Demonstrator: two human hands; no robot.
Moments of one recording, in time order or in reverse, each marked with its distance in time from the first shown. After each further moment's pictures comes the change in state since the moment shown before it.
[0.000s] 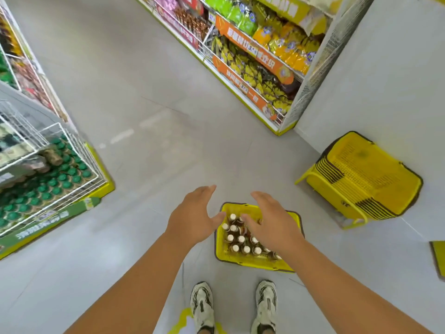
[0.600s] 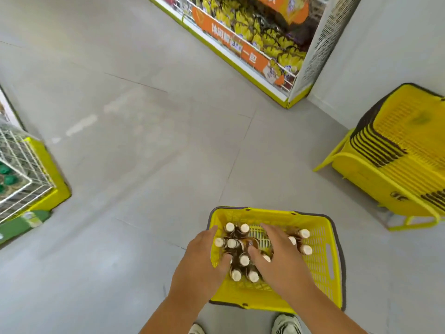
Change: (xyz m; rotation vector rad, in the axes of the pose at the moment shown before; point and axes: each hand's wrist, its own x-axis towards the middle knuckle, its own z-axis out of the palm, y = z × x) left_hand 0.123 -0.091 0.290 -0.203 -0.112 -0.164; right_hand 0.129 0.201 0.222 0.235 0.000 0.196
